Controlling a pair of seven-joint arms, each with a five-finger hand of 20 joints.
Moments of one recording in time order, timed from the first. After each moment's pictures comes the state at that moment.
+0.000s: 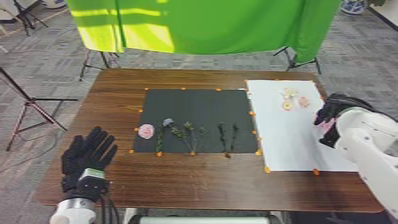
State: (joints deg) left arm 129.0 -57.2 -86.5 -122.6 10.6 19.5 28.9; right arm -83.2 -43.9 78.2 -100.4 -114.8 -20.3 45.8
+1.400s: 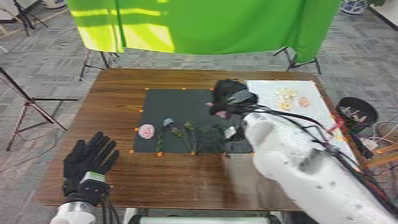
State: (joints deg) left arm 130.2 -57.9 -87.2 -122.8 10.8 20.1 26.2; right arm -70.0 -56.4 47.0 -111.2 -125.7 -5.2 26.8
